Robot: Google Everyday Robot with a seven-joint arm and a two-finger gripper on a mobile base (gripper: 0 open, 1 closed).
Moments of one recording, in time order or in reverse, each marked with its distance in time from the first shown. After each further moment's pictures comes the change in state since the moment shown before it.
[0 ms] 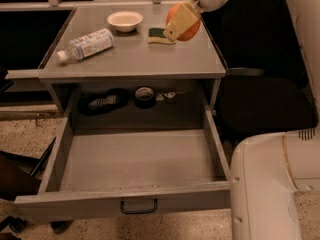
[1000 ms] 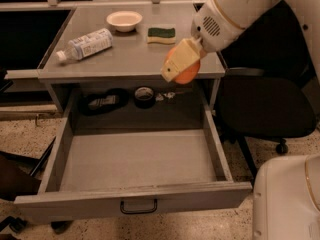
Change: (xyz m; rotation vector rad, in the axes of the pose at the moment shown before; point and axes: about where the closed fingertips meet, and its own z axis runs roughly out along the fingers) arm 0.056 0.086 0.007 -0.255 0.060 0.226
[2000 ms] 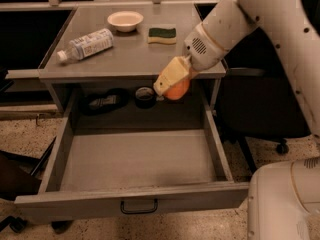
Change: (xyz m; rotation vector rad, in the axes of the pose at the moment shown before) arm 0.016 -0.007 0.056 -0.147 0.044 0.132
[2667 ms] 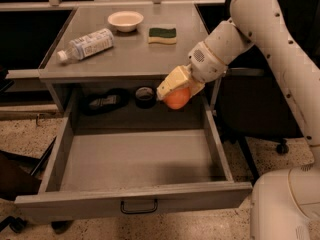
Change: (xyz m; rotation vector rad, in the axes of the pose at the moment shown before) arm 0.023 -0.037 0.041 -0.144 0.073 0.355
